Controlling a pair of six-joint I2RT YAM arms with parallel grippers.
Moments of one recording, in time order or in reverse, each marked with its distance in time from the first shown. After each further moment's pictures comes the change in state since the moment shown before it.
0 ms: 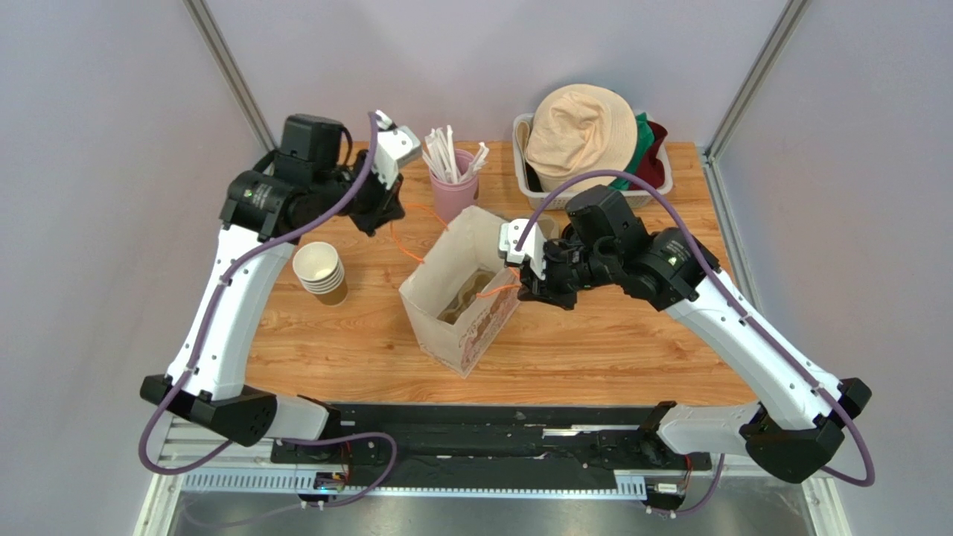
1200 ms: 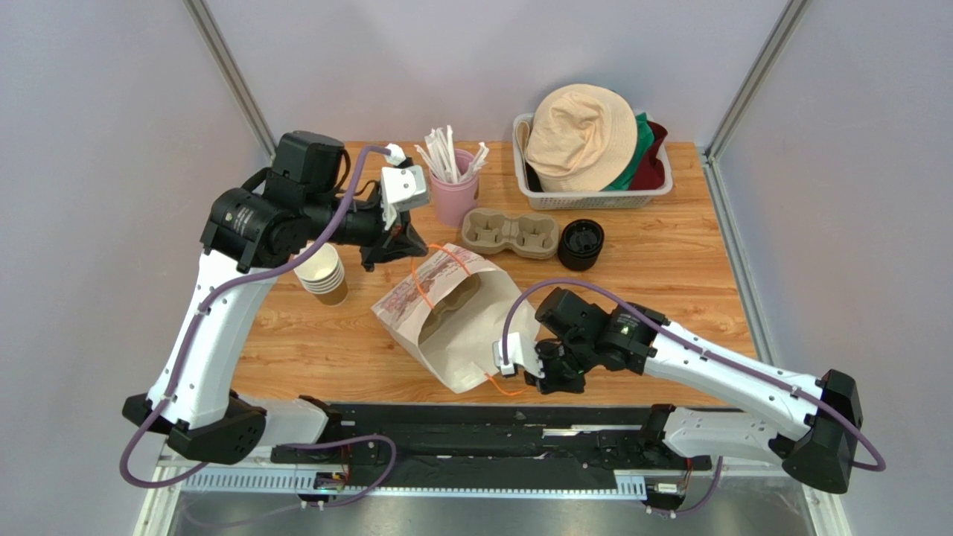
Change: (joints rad) left arm -0.109 -0.067 0.090 -0.129 0.298 0.146; right arm 0.239 -0.154 -0.594 0.082 0.071 -0.014
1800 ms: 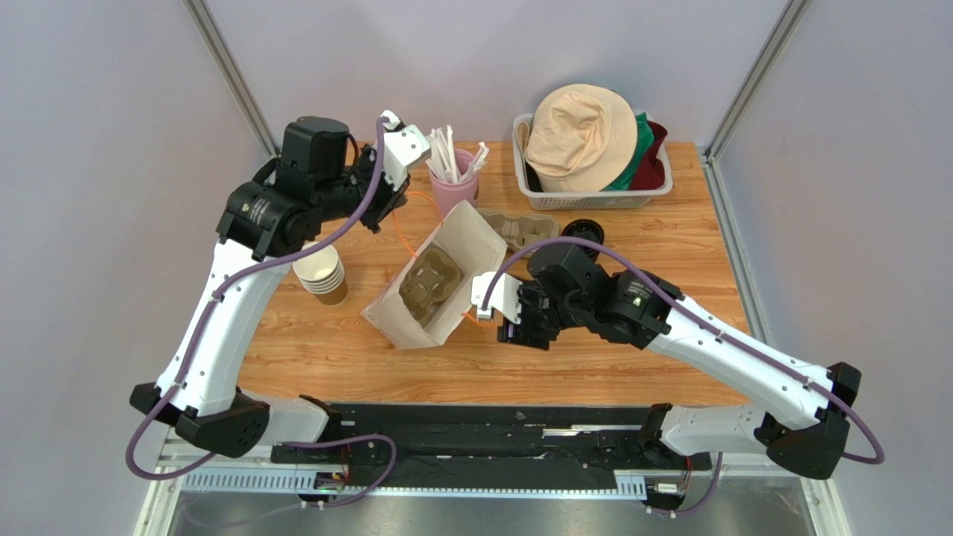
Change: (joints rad) left arm 0.004 0.027 -0.036 0.219 -0.455 -0.113; right arm 0.009 0.091 0.362 0.060 0.246 0.027
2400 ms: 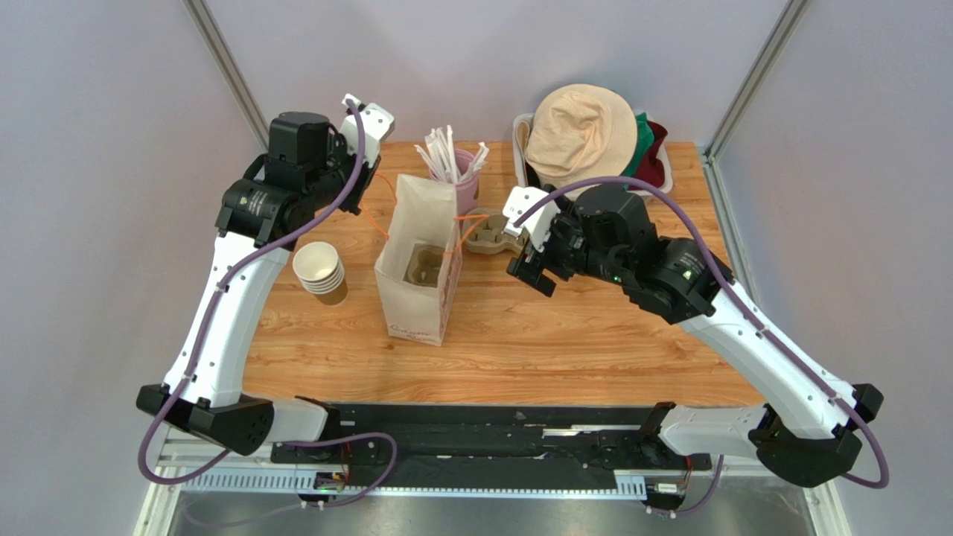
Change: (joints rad) left arm 0.146 0.004 -0.072 0.100 -0.197 -0.099; right arm -0.163 0.020 0.257 0.070 0.146 0.071
